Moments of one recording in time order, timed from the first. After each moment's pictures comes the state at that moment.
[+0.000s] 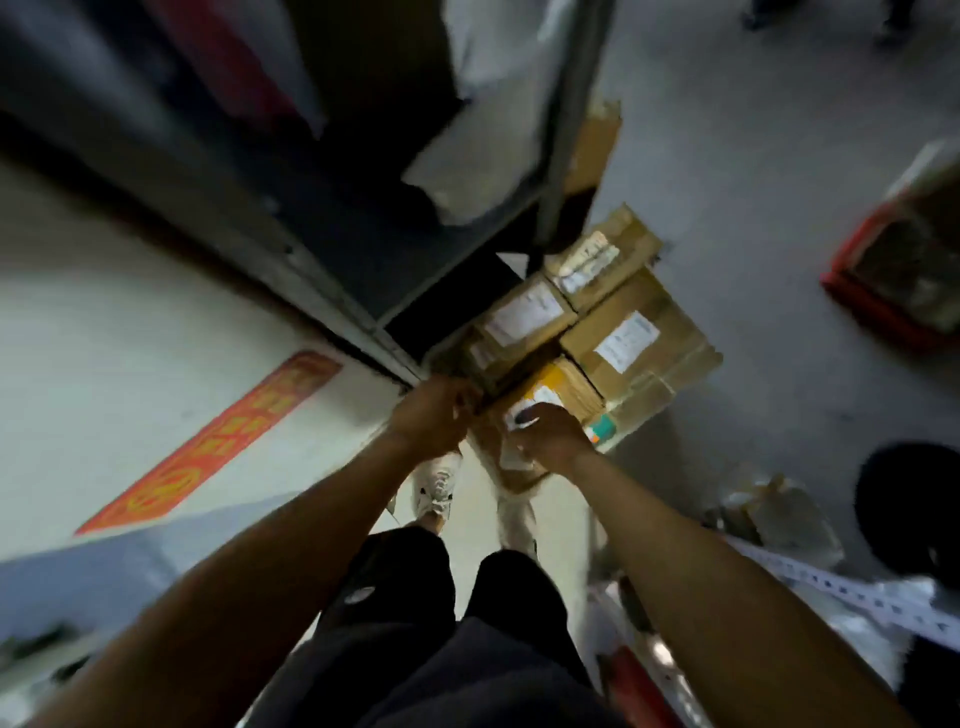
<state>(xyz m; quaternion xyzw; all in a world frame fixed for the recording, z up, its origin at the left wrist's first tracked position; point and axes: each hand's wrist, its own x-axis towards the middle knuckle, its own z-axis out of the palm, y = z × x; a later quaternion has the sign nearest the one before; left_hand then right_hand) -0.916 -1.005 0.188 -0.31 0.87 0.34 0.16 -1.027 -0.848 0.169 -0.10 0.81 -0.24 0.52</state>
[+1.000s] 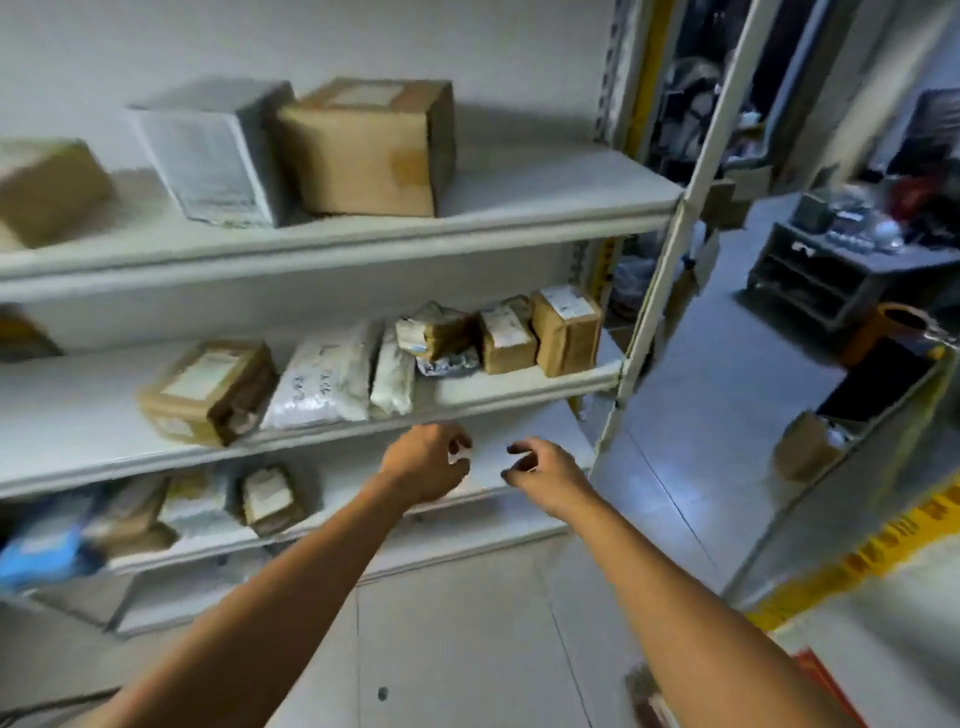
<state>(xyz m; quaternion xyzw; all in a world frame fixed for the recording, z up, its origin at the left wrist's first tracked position) -0.298 -0.753 0.425 -0.93 0.27 0.12 -0.21 -0.380 -0.935 0.394 -0.85 0.19 0.06 0.48</state>
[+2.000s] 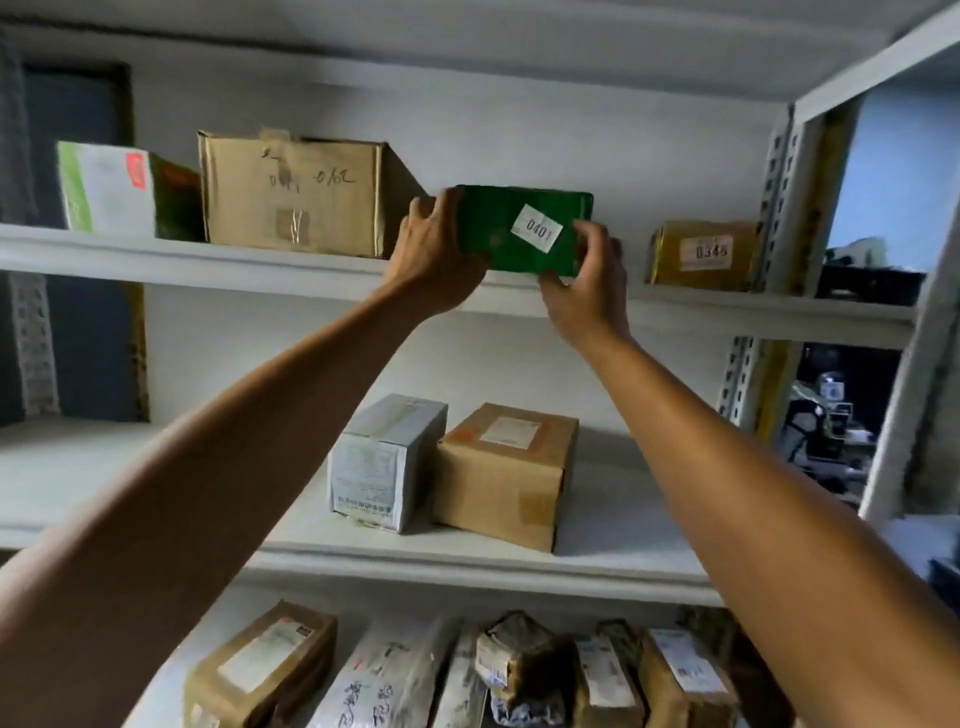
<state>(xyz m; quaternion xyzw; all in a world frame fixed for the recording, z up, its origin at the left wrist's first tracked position) -0.101 -0.685 0.898 -0.83 0.19 -0.42 -0.32 -0.111 -0.869 0.869 -0.77 -0.13 -0.49 0.38</state>
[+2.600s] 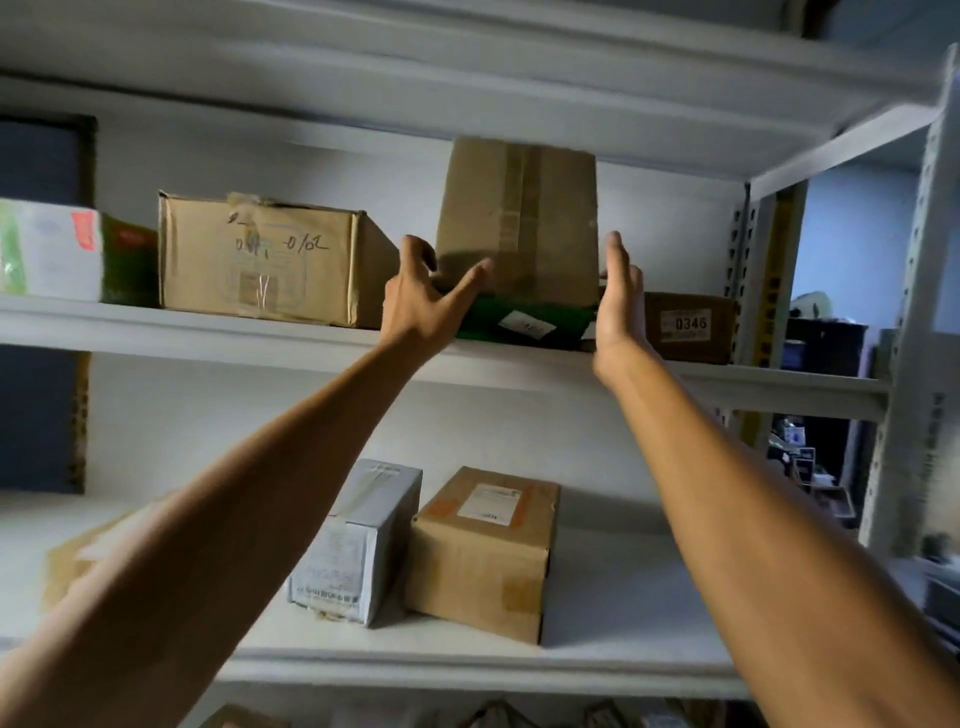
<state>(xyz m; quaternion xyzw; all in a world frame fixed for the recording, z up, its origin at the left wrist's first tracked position) -0.061 -0.699 0.922 -0.69 0.23 -0.43 -0.53 -0.086 -0.900 0.939 -0.61 -0.08 -0.41 0.67</state>
